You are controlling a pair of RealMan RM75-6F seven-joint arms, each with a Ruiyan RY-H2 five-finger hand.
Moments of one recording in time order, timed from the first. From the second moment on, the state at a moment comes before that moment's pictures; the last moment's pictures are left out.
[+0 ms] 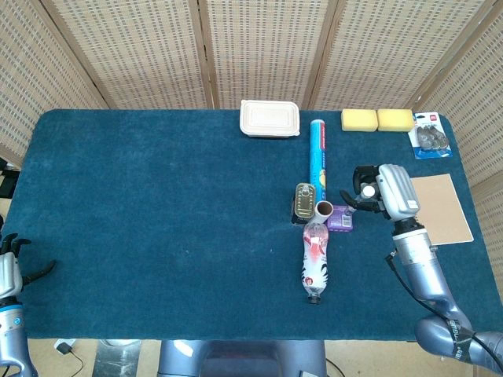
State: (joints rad) left arm -0.16 -1.93 -0.21 -0.24 1.30 1.22 -0.41; right arm 0.56 -1.19 0.36 -1.72 -1.21 1.17 0.18
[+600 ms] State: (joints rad) left arm -0.16 -1.93 -0.21 -0.24 1.30 1.22 -0.42; right arm 0.62 -1.30 0.31 -1.82 -1.28 1.19 -0.09
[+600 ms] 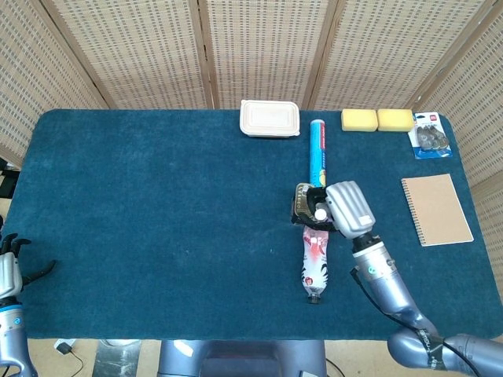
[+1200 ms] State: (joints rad) left arm -0.16 -1.93 -0.21 -0.24 1.30 1.22 -0.42; right arm 0.63 -1.24 0.36 -1.78 -1.24 1.21 -0.18
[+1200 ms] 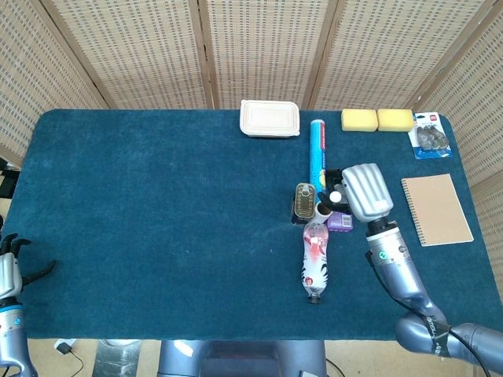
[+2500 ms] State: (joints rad) left arm -0.16 -1.93 -0.21 -0.25 1.30 1.23 -0.42; right arm 0.60 -1.19 0.33 -1.85 -1.35 1.24 -0.15
